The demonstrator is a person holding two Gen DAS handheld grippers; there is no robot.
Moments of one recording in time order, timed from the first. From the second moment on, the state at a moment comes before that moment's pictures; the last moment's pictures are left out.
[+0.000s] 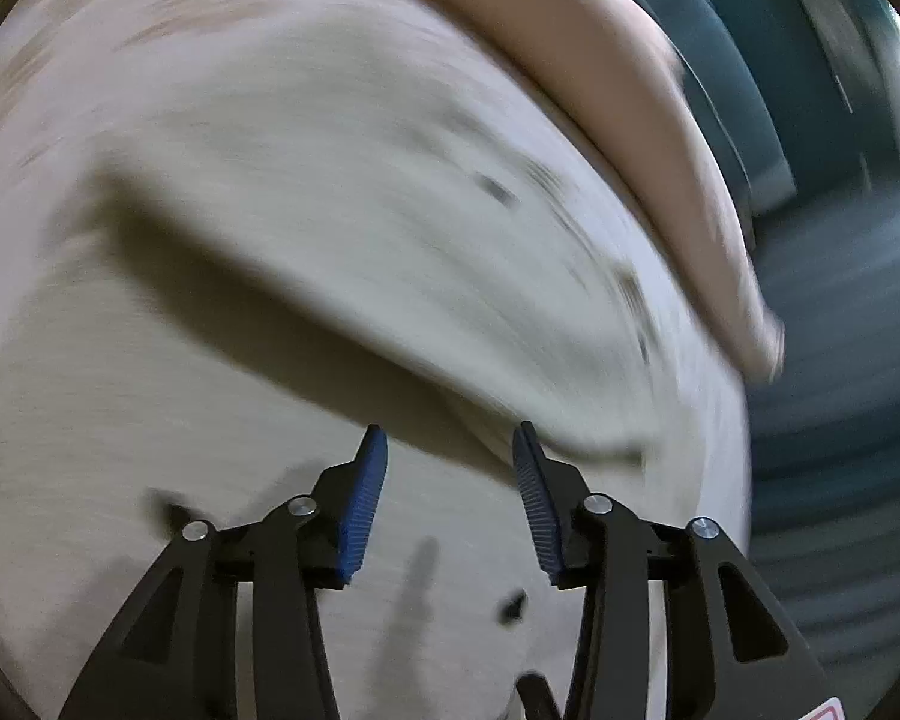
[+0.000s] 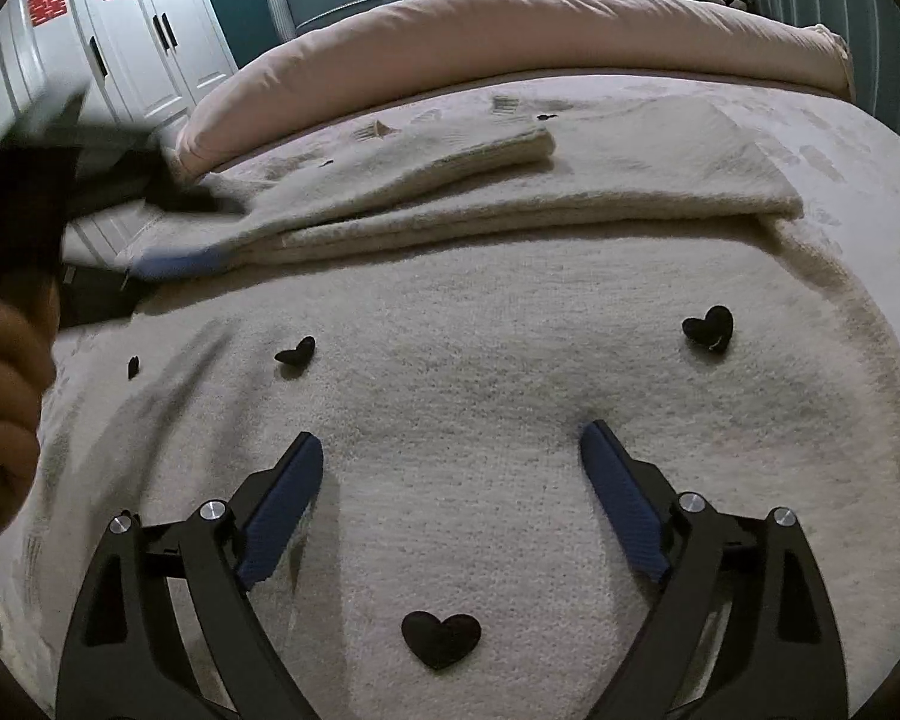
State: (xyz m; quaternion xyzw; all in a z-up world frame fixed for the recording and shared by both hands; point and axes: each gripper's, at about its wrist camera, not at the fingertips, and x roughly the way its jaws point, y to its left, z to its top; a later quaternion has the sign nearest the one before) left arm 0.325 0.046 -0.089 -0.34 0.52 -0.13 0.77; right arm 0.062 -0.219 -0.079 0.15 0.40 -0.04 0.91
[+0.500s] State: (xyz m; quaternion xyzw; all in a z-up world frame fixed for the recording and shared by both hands) left arm 0.363 0.117 -0.105 -0.48 0.50 -0.02 0.72; right arm 0.194 -0.293 -0.032 0.30 0.40 -0.13 0.86
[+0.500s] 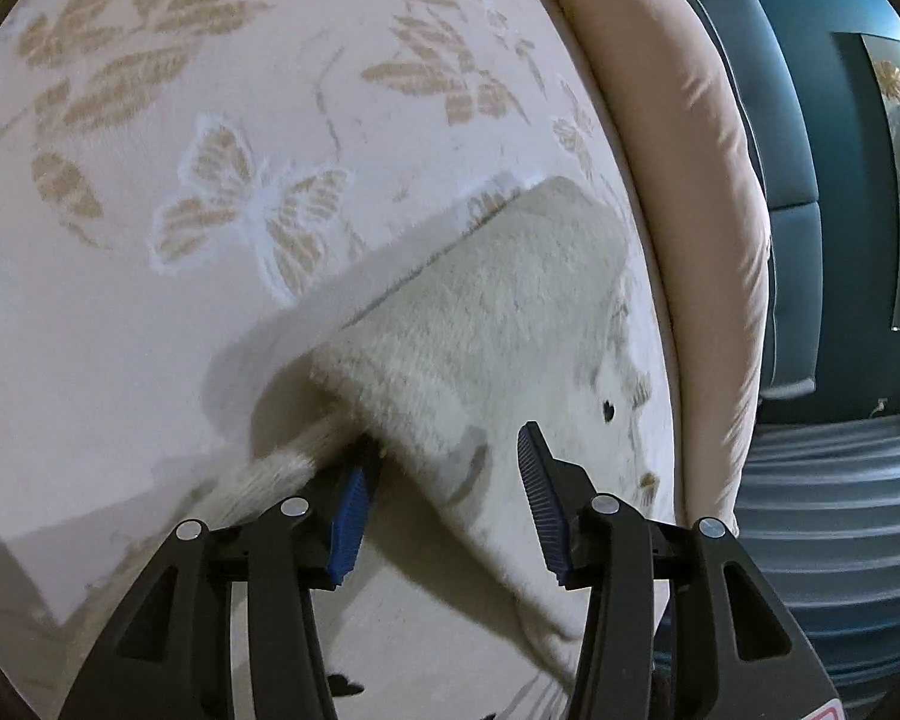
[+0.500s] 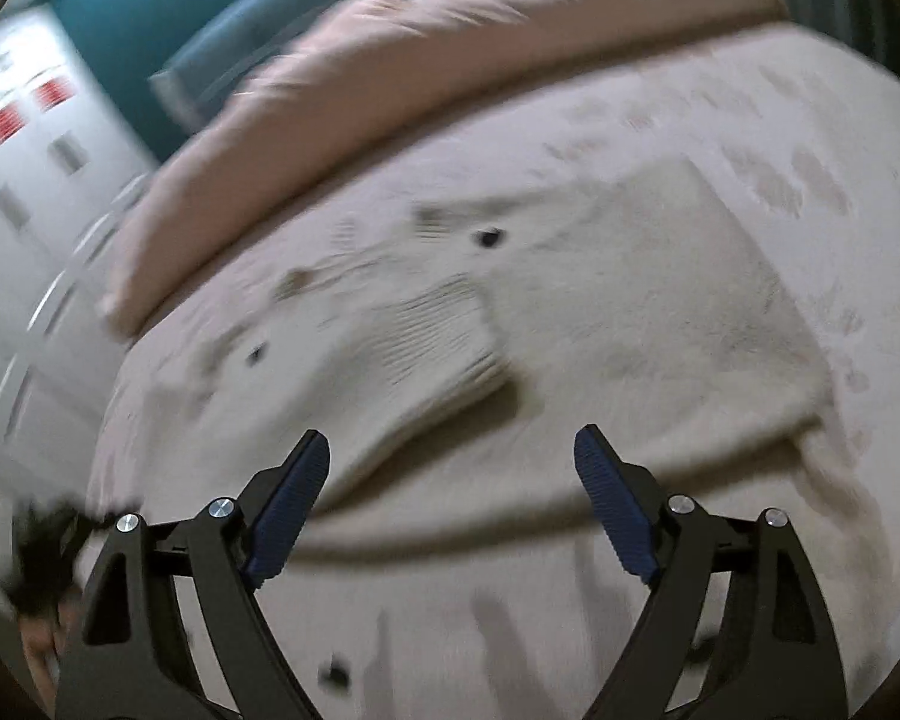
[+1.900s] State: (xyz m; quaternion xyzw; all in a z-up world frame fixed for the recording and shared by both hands) left arm 0.360 0.114 -0.112 -0.29 0.48 -0.03 0.83; right arm 0.349 -0.198 -0.069 0.11 0.47 0.00 0.88
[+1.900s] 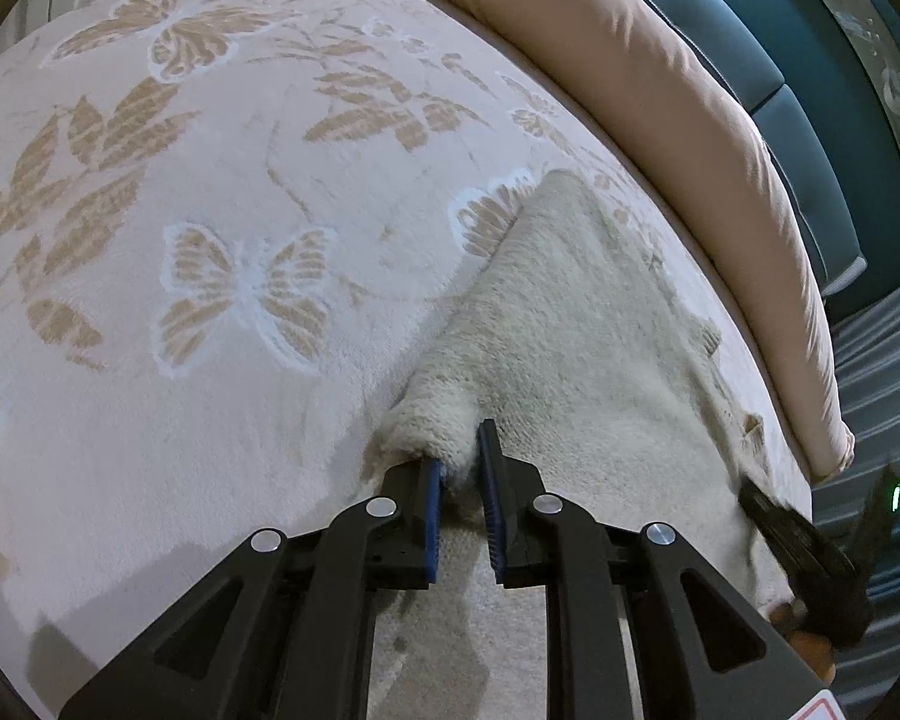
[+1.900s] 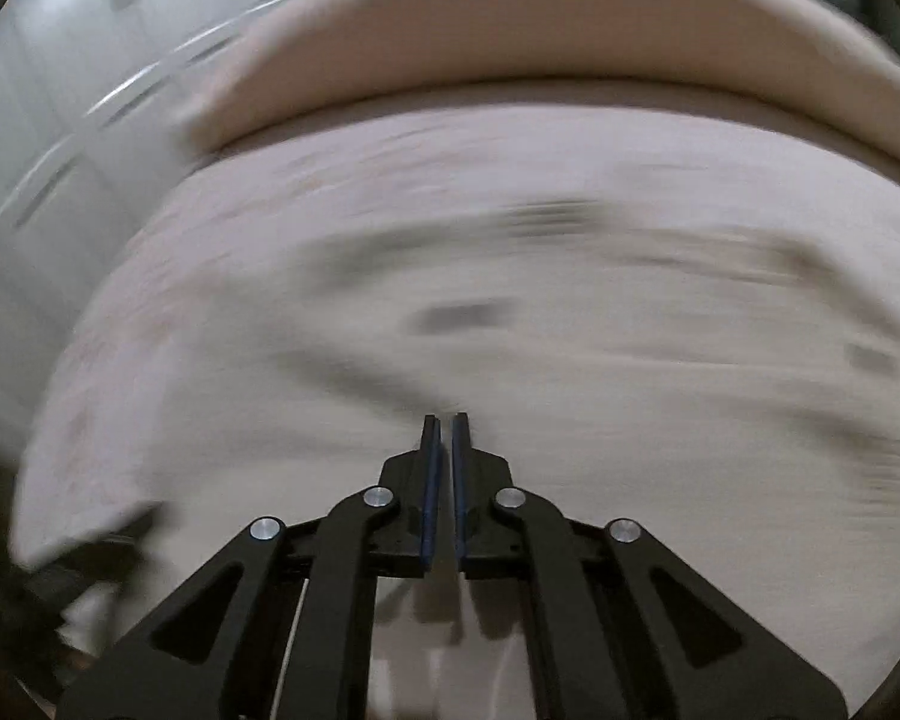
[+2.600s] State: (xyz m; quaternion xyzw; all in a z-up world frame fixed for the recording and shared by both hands) left arm 0.361 0.103 -0.103 -0.26 0.50 0.02 0.83; right arm 0.226 -0.324 -0.001 0.19 0.34 -0.07 0.92
